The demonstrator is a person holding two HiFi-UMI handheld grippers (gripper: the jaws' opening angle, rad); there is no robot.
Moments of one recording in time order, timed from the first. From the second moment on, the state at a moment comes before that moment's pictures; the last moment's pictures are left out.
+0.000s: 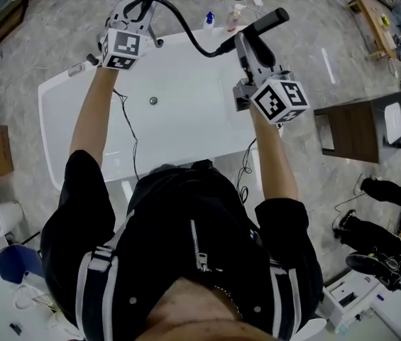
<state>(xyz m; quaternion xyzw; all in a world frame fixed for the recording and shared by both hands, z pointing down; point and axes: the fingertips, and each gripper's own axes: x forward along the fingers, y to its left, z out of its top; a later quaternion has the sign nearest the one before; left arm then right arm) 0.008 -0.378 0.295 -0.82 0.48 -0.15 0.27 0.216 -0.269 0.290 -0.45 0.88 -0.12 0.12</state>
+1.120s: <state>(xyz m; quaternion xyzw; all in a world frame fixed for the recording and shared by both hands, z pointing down) 0.021 -0.388 0.377 -0.84 0.48 -0.18 0.21 0.245 -0.263 0.318 -0.47 0.87 -0.14 0.10</state>
